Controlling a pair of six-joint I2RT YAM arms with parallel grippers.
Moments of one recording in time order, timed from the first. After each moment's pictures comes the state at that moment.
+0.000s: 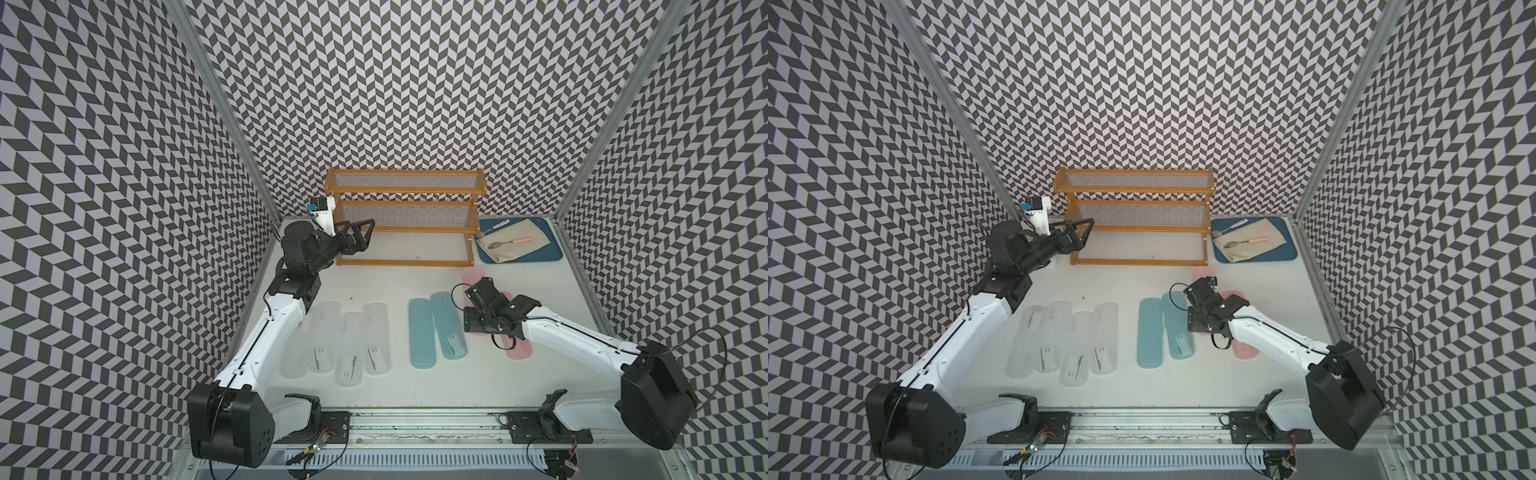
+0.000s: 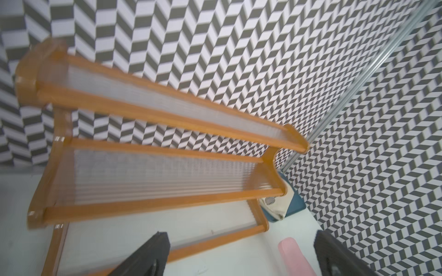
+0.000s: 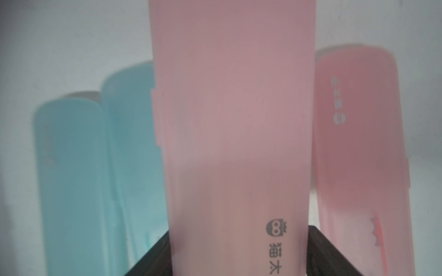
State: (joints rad) left arm -0.16 1.24 1.09 0.09 0.44 -0.44; right arm 0.65 1.34 0.90 -0.69 0.24 0.64
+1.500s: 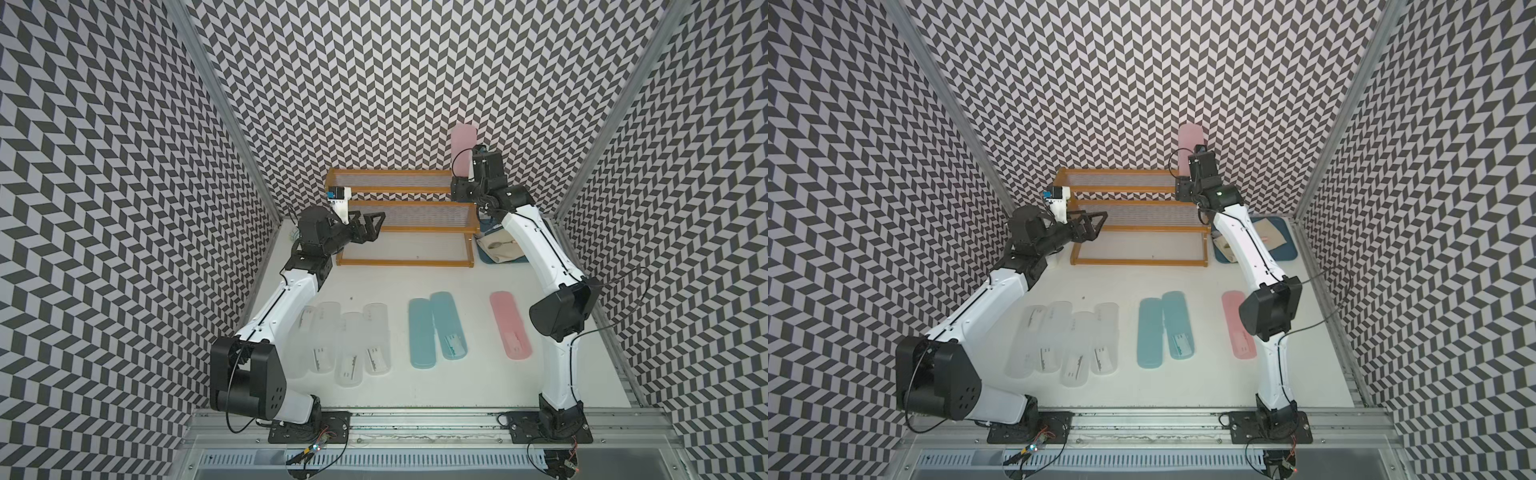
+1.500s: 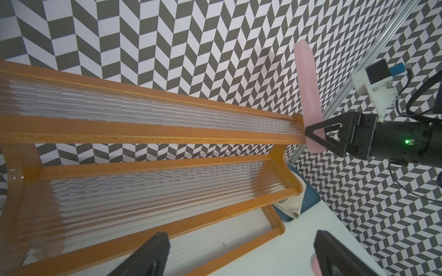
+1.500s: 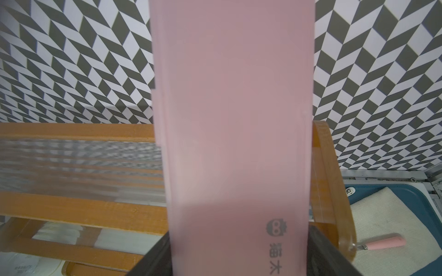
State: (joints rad) left arm -0.18 1.46 1.19 0.13 0.47 -0.33; right arm 0.36 2.11 2.35 -0.75 0.20 0.24
